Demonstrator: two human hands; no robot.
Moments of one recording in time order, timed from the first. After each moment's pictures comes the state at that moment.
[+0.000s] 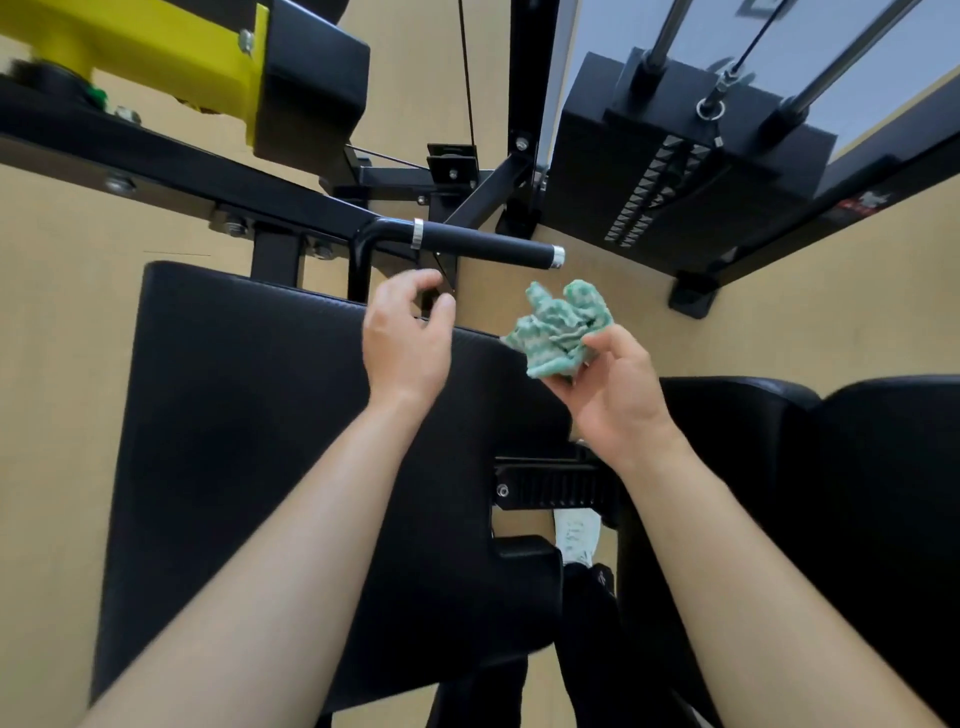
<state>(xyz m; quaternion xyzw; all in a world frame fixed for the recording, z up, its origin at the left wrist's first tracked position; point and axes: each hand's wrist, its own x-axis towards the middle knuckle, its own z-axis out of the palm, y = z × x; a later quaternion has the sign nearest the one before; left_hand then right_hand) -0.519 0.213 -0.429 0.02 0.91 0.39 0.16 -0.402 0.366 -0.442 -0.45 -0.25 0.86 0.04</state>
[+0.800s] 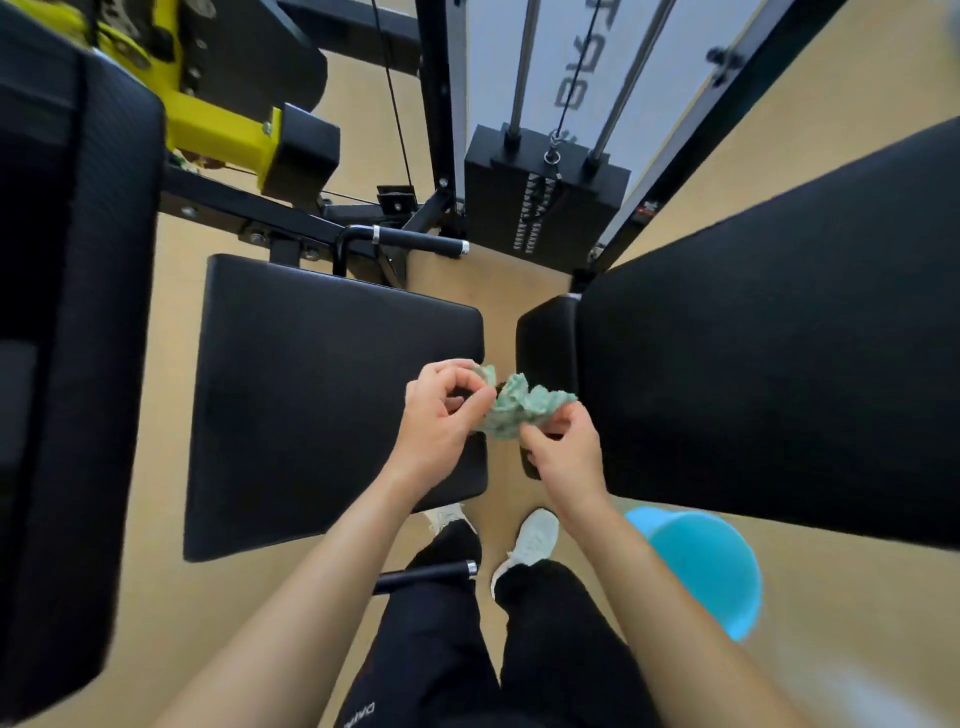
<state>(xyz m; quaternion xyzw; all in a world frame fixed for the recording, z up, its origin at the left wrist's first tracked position) -0.293 0.167 -0.223 0.14 0.77 0.52 0.33 -0.175 0.282 -0.241 -0.53 -0.60 0.60 -0.01</state>
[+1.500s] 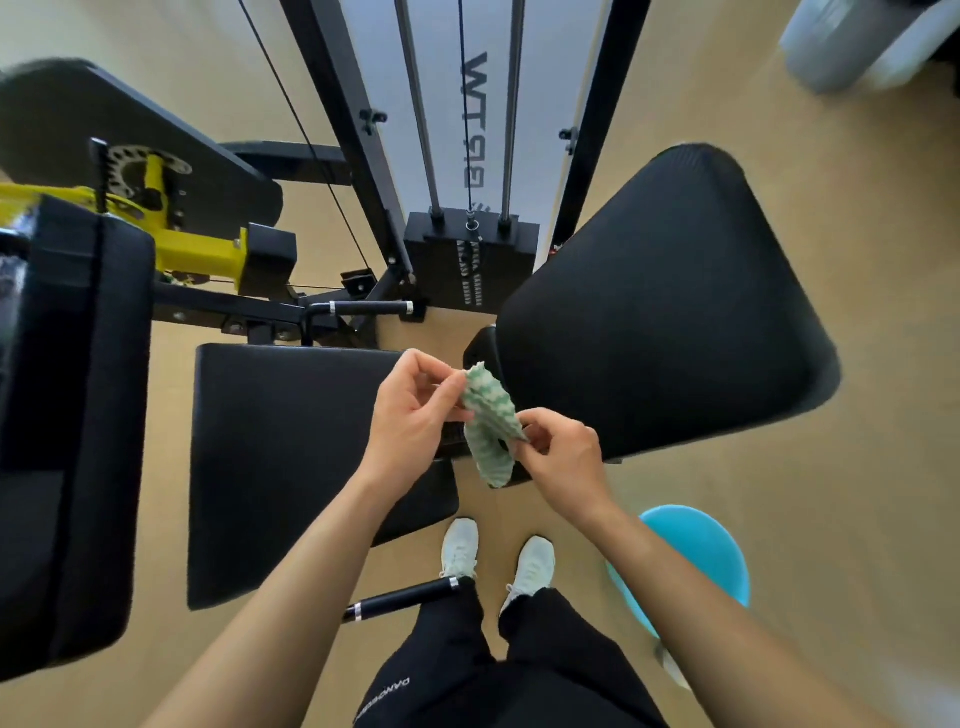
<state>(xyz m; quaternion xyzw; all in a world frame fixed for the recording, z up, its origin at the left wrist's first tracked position) -0.229 0.206 -0.101 0.20 0.71 0.60 0.31 -0.078 0.322 -0.153 -0.37 -0.79 0.48 0.08</state>
